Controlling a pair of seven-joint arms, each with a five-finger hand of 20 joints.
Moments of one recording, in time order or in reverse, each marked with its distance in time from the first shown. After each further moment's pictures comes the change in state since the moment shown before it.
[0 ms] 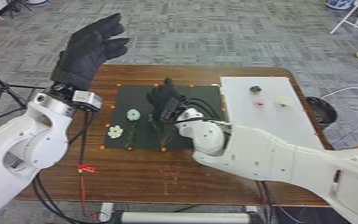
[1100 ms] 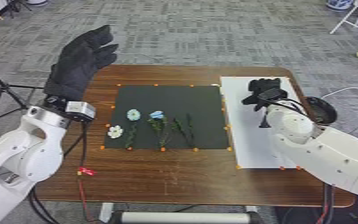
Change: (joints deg) left arm 10.6 -0.8 -8.2 -1.9 -0.1 1.0 -0.3; right arm -12.2 25.7 20.6 -2.3 12.9 -5.2 4.4
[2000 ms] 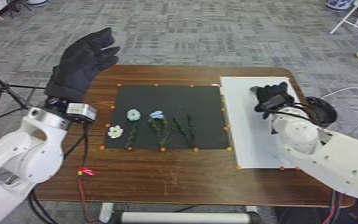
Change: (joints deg) left arm 0.1 0.4 0.5 -0.1 0.0 0.0 -0.1; right arm -0.8 3.6 -2.8 -1.1 -8.5 -2.2 2.5
